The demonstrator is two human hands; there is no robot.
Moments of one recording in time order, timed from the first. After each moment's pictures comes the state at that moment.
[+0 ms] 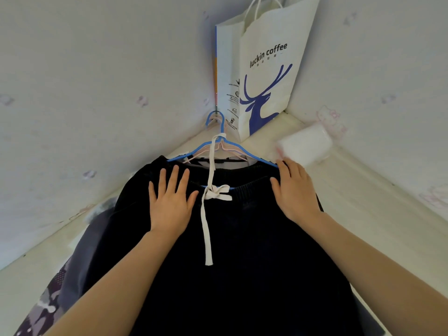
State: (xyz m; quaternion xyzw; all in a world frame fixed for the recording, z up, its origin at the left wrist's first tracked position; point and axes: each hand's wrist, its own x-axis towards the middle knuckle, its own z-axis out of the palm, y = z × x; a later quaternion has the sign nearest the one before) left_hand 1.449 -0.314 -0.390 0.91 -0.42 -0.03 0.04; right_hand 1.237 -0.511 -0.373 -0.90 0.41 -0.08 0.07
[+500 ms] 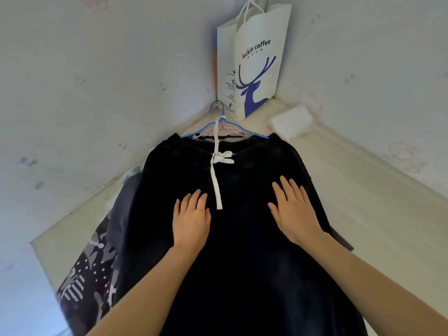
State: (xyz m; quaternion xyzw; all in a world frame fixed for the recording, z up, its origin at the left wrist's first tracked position) left_hand 1.342 -0.203 -0.377 0.88 -0.46 -0.02 0.11; right_hand 1.140 -0.361 -0.338 -0.91 0.40 0.06 0.06
